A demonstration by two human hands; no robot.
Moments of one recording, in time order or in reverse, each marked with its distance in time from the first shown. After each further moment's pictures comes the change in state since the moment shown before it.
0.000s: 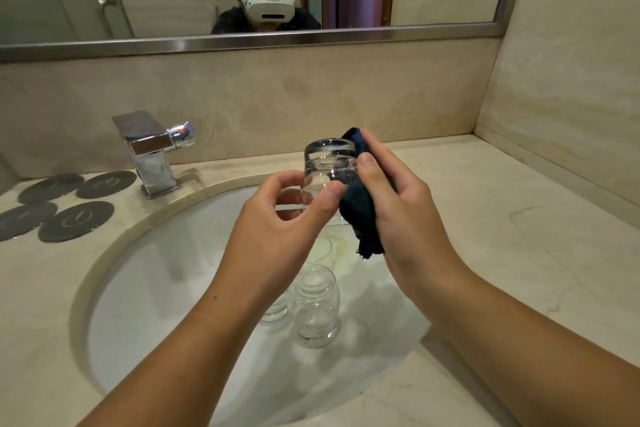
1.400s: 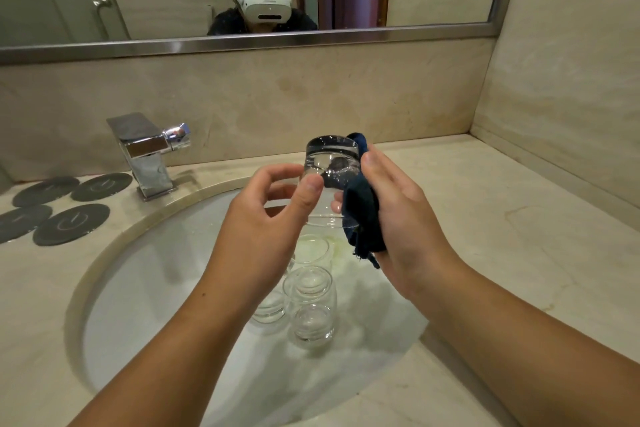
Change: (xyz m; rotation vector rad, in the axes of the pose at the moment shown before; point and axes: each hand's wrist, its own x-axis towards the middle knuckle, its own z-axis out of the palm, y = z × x) left_hand 0.006 -0.004 -0.005 -0.035 0.008 0.006; right_hand 0.003 0.001 -0.002 0.089 -0.019 0.133
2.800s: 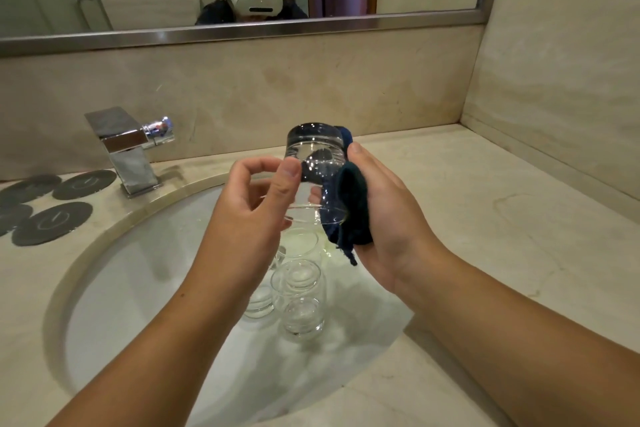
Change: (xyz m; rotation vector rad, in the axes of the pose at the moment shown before) left_hand -0.004 0.005 0.008 -0.118 -0.010 0.010; right_hand -0.005 -0.006 0.004 0.170 -0.024 0.148
